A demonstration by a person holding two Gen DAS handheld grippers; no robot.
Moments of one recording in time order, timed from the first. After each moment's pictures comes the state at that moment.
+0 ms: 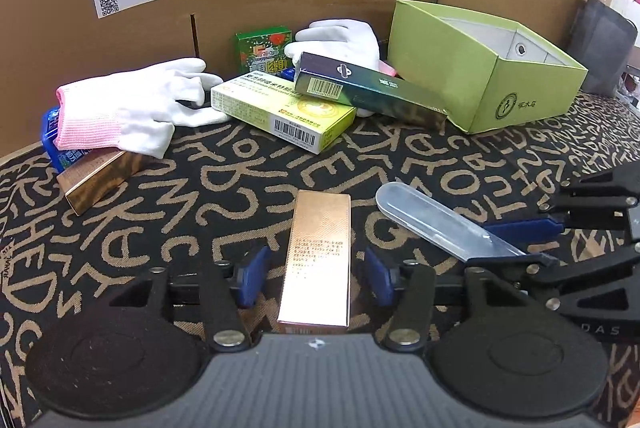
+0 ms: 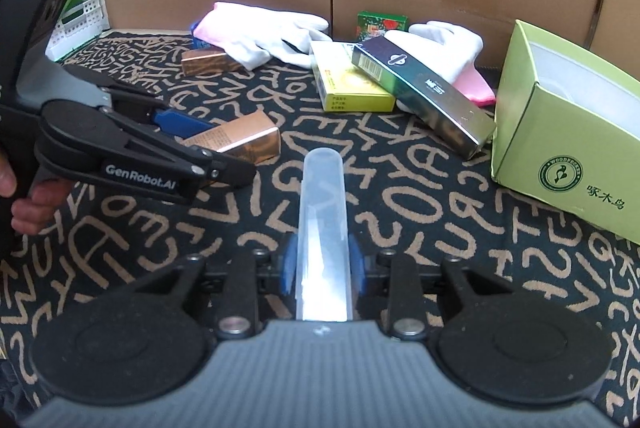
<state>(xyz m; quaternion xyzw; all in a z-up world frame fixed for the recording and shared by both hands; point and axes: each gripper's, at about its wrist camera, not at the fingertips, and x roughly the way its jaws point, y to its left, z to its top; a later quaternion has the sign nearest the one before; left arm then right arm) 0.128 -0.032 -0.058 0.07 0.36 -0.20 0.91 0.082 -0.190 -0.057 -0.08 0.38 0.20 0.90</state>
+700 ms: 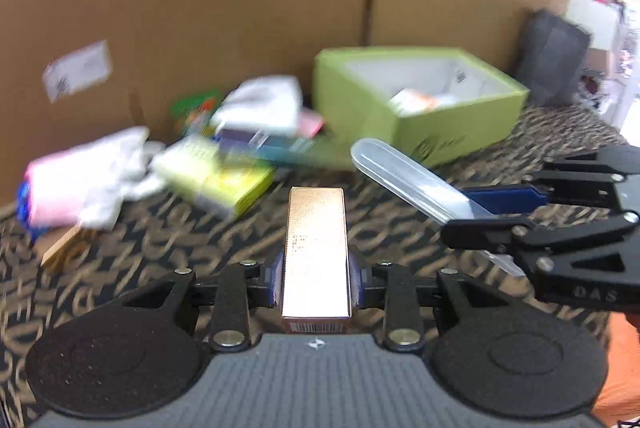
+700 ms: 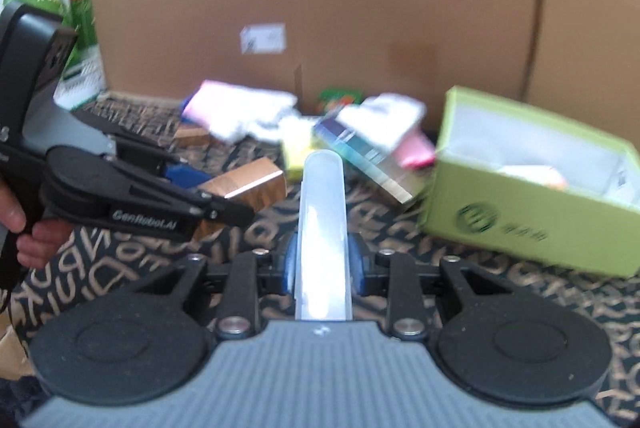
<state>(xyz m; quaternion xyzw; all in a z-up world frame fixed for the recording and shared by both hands) 0.098 -0.087 -0.001 0.07 0.31 -0.26 0.91 0.047 -0.244 0.002 -0.05 0.29 0.17 0.94</state>
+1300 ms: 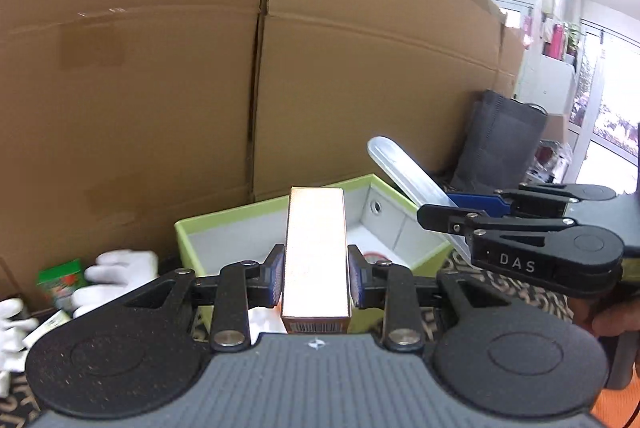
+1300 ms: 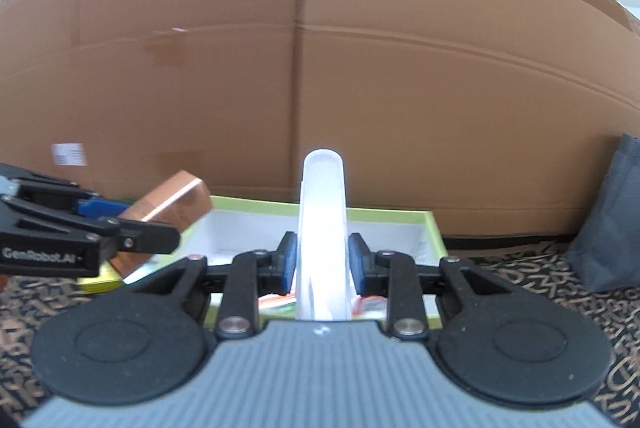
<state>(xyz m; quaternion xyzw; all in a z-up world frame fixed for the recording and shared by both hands) 0.172 -0.230 0.062 0.02 0.23 -0.33 0.91 0.105 -0.394 0.067 -0.02 0.22 -0.02 0.98</state>
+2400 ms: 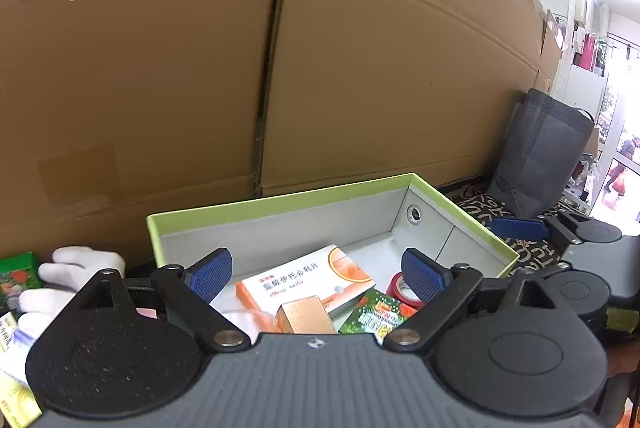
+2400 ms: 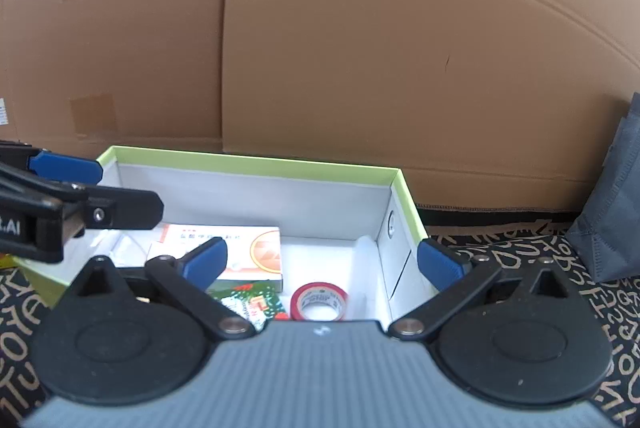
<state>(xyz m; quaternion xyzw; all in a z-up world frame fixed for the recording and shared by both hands) 0.216 -0.265 0.020 0.00 0.24 -0.30 0.92 0.158 -0.421 -0.011 -0.03 0.24 -0.05 0.97</state>
